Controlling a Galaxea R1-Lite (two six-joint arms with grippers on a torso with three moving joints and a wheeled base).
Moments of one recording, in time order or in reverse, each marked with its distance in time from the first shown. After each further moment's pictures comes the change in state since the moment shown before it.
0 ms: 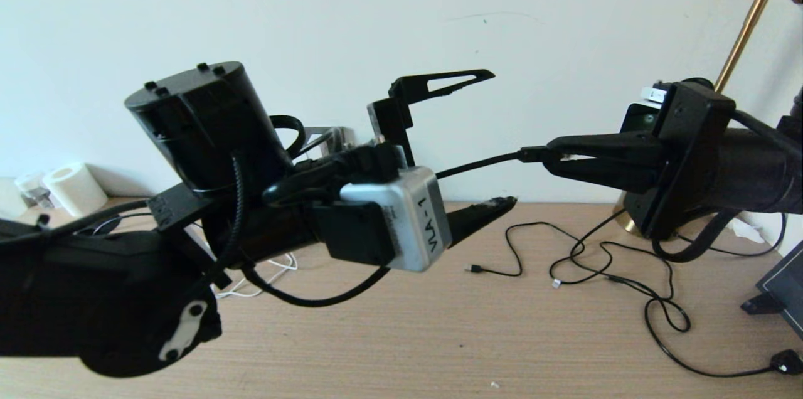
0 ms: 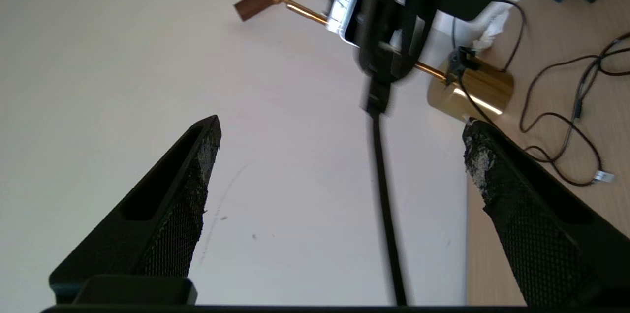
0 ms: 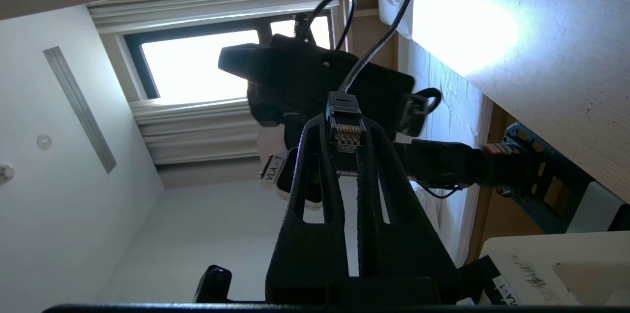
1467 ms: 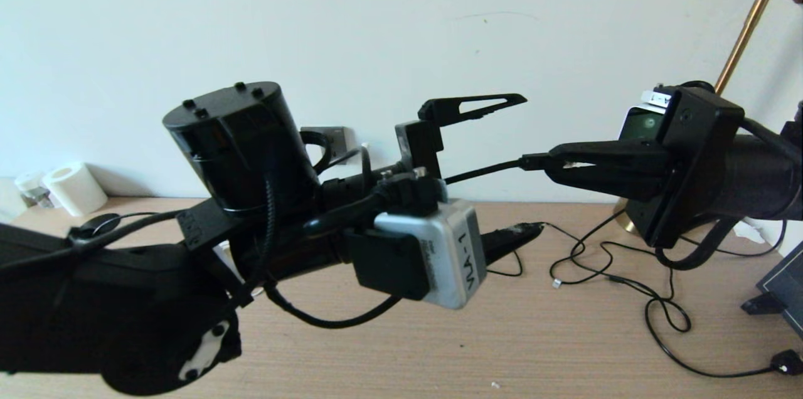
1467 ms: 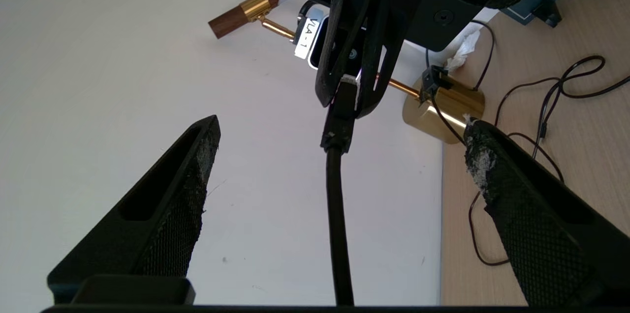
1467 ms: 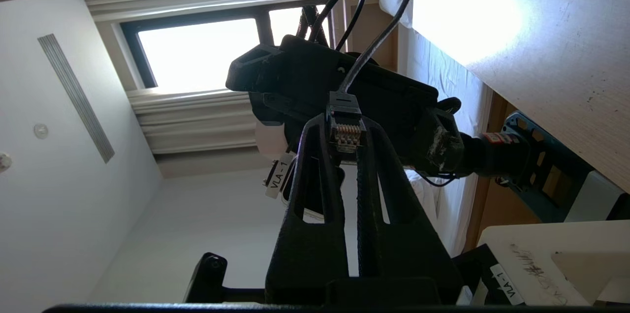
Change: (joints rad) left arm -0.063 0.025 0.004 0.001 0.012 -0.002; right arm 0.009 -0.012 0.026 -0.013 0.019 -0.004
